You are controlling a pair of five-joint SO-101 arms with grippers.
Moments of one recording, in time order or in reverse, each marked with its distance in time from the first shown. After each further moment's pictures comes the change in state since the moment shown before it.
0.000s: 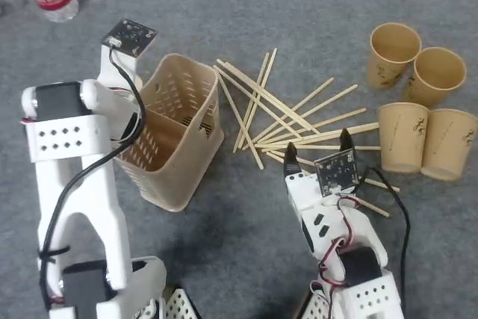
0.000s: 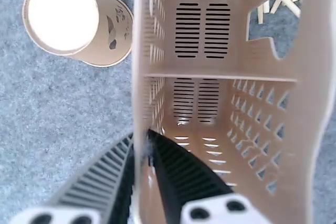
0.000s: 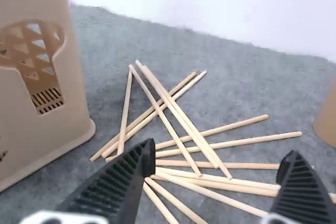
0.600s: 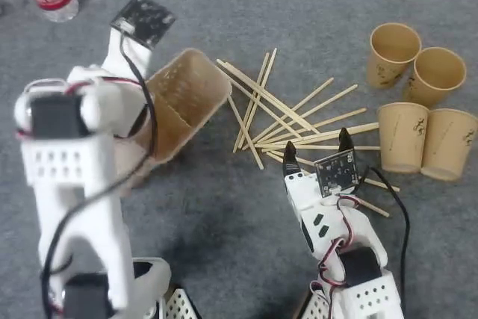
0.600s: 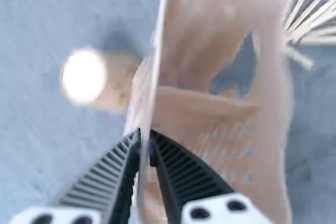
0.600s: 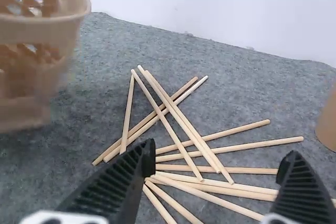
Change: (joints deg) left arm 9.4 -6.2 -13.6 0.1 3.5; right arm -0.3 0.0 0.2 -0.4 0.0
